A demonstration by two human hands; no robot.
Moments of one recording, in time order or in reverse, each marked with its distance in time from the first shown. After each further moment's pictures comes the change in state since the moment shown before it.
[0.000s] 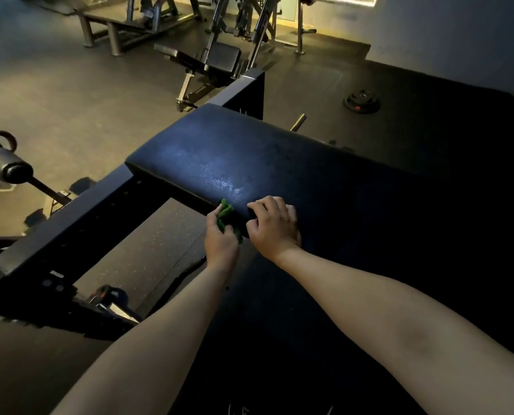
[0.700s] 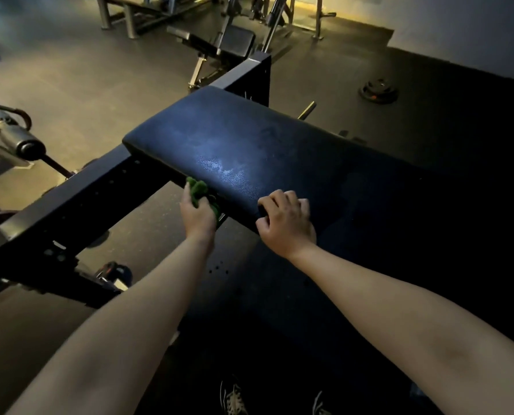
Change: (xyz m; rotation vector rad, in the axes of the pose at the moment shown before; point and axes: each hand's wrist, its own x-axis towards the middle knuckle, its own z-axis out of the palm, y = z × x) left_hand 0.033 -0.033 0.002 -0.035 0.208 -0.050; right_hand -0.034 0.056 -0.029 -0.104 -0.043 -0.132
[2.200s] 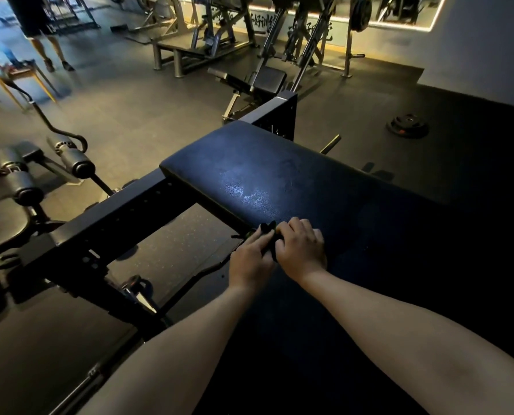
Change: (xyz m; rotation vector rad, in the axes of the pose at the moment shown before) left_hand -0.118 0.040 0.008 0.664 -0.288 0.438; right_hand 0.000 -0.004 -0.006 0.103 0.072 0.046
